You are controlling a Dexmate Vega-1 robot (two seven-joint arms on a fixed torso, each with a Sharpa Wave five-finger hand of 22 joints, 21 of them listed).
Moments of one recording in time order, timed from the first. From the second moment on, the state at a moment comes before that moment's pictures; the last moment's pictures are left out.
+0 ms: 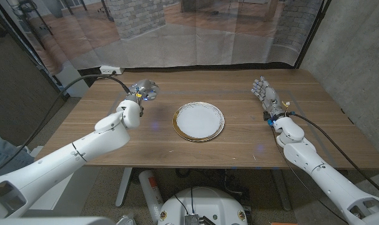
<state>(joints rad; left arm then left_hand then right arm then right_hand) 0.82 0.90 0.62 -2.05 0.28 0.74 0.27 1.18 0.11 0.58 -0.16 0.19 0.69 -0.02 0.47 0.27 0.66 -0.12 0.36 0.38 0.82 -0.10 0.35 0.41 0.82 0.01 0.61 0.19 -0.92 -0.52 -0.32 -1.35 0.65 0.35 -0.04 0.25 0.07 0.26 -0.06 0.18 0.29 0.04 0.19 0.19 0.27 0.08 0.22 0.18 0.20 0.02 0.20 0.19 0.20 -0.03 0.36 0.18</state>
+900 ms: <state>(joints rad) 0.84 0.90 0.59 -1.98 0.33 0.49 0.26 1.18 0.11 0.58 -0.16 0.18 0.71 -0.03 0.47 0.26 0.68 -0.15 0.34 0.40 0.80 -0.09 0.34 0.43 0.80 -0.01 0.62 0.19 -0.93 -0.52 -0.31 -1.35 0.65 0.35 -0.05 0.23 0.08 0.26 -0.07 0.18 0.29 0.04 0.19 0.19 0.27 0.08 0.22 0.18 0.20 0.02 0.20 0.19 0.20 -0.03 0.36 0.18</state>
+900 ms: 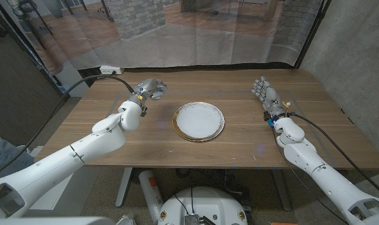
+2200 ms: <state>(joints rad) 0.83 0.85 0.59 -1.88 0.43 0.21 0.22 1.18 0.10 0.57 -0.15 0.18 0.72 -0.04 0.47 0.25 0.69 -0.16 0.33 0.42 0.78 -0.09 0.33 0.45 0.79 -0.02 0.63 0.19 -0.97 -0.53 -0.30 -1.40 0.65 0.36 -0.08 0.23 0.08 0.26 -0.07 0.18 0.29 0.04 0.19 0.19 0.27 0.08 0.22 0.18 0.21 0.01 0.20 0.19 0.21 -0.04 0.35 0.18</state>
